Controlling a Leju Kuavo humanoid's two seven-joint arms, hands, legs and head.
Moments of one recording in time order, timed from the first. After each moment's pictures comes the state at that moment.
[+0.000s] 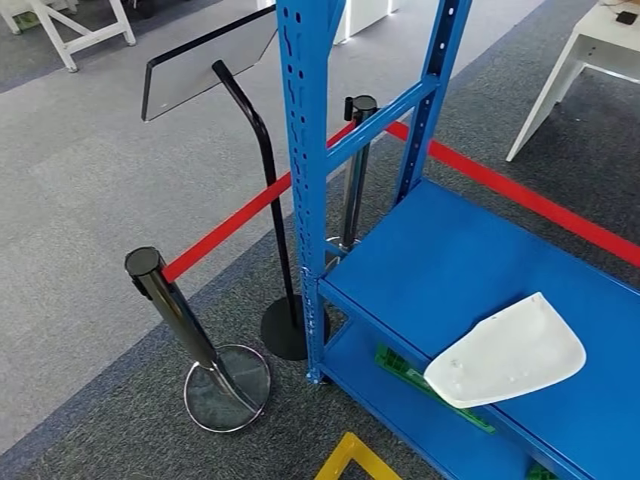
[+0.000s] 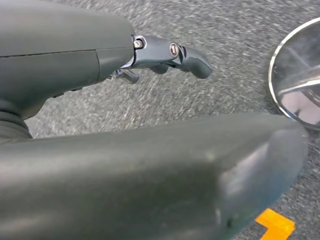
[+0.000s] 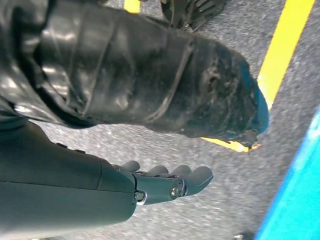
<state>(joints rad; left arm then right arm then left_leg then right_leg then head) -0.04 -0.12 1.28 -0.20 -1.37 -0.07 -0.58 -0.04 0.25 -0.98 -0.24 0.65 -0.69 -0.20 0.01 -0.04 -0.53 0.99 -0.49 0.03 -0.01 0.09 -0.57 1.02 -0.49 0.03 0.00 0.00</state>
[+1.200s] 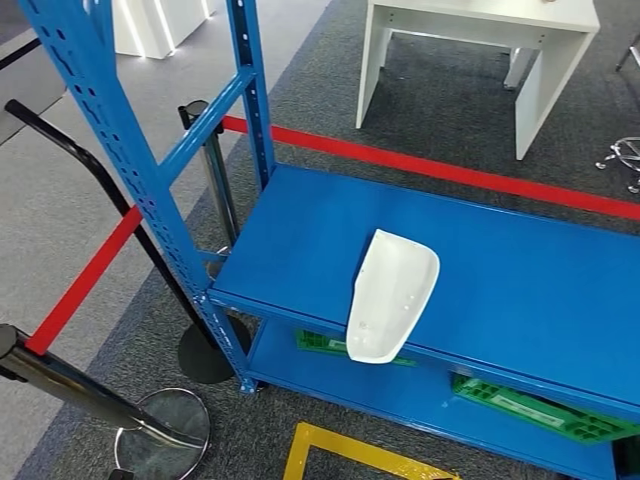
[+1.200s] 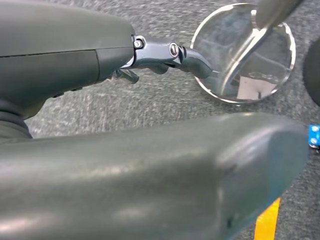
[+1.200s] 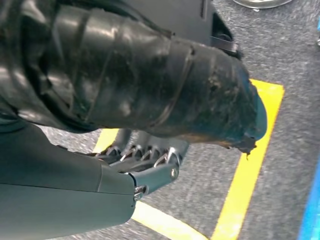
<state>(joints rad) -0.05 -0.09 1.31 -0.20 -1.36 -0.05 -0.63 -0.03 0.16 -0.88 -0.22 0.85 -0.07 -0.40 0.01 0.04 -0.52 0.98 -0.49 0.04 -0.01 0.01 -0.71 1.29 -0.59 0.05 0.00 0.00</state>
